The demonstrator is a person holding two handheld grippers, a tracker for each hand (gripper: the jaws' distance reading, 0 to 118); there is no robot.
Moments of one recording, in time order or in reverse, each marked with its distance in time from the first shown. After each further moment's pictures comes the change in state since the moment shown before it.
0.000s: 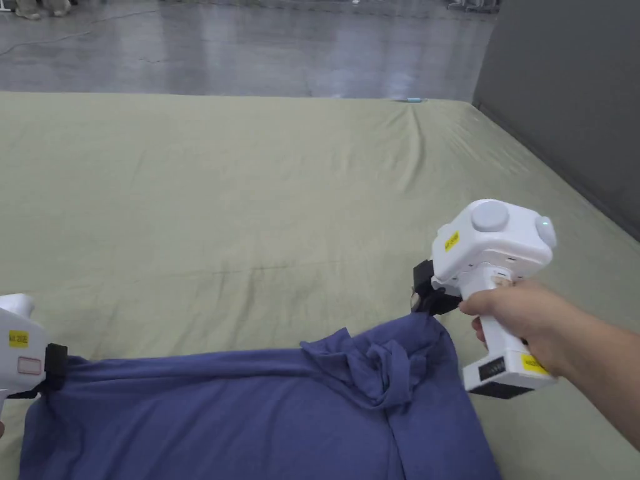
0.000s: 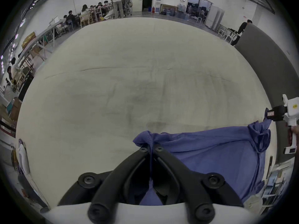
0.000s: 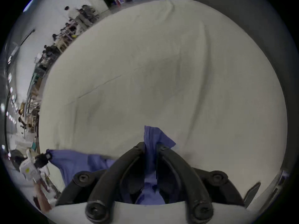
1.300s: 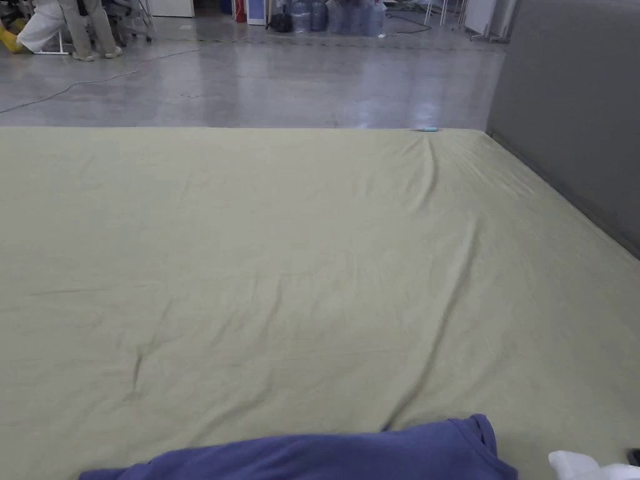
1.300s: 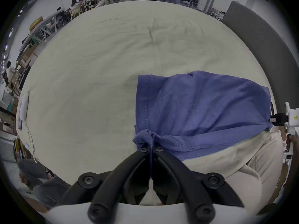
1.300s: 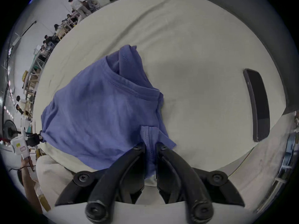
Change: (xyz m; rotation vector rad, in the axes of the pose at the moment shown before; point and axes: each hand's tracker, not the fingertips) left arm -0.023 -0.230 0.071 -0.148 -0.008 -0.079; right arm 0.086 -0.307 0.057 -0.101 -0.054 -0.025
